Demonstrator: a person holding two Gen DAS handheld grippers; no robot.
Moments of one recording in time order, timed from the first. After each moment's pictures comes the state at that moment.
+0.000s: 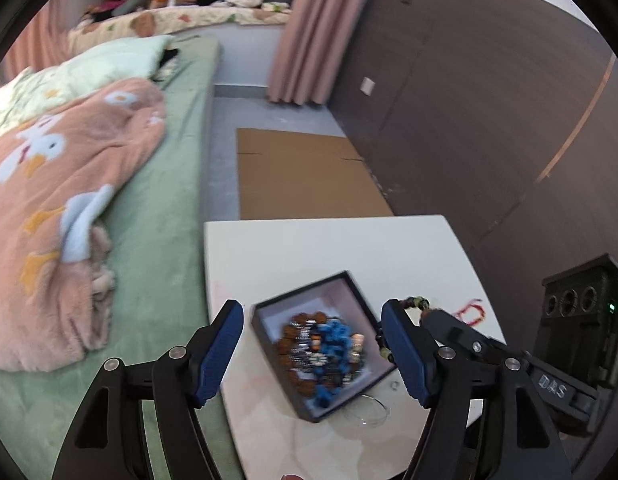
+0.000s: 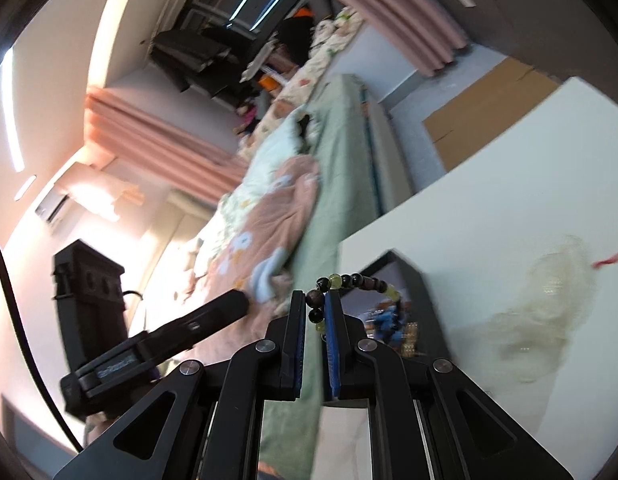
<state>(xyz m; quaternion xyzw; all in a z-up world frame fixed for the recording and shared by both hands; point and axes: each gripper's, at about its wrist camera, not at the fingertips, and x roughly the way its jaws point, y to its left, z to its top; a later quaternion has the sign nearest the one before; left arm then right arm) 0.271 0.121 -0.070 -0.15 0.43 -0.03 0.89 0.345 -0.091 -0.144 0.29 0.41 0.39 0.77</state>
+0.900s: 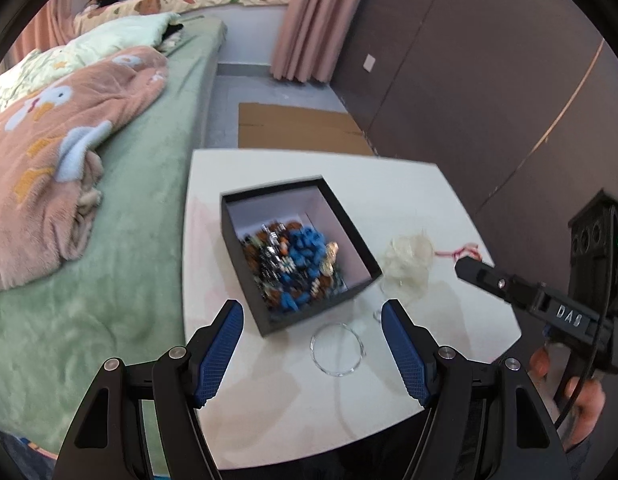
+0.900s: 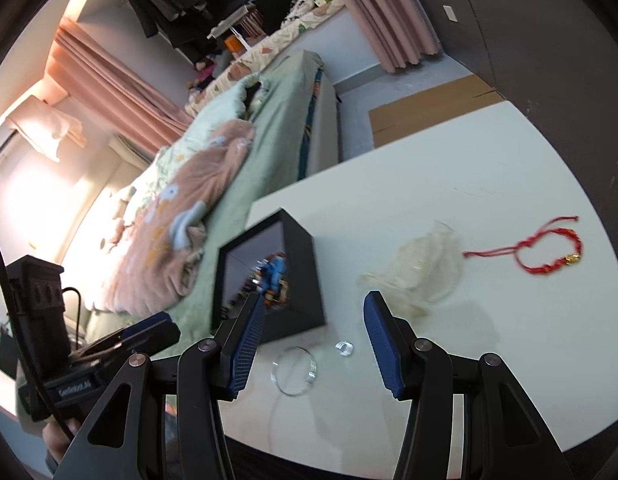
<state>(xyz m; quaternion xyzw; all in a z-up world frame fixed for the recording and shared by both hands) 0.217 0.059 -0.115 -0.14 0.46 -0.02 0.87 0.331 -0.160 -0.146 0.15 0.46 0.31 0.82</state>
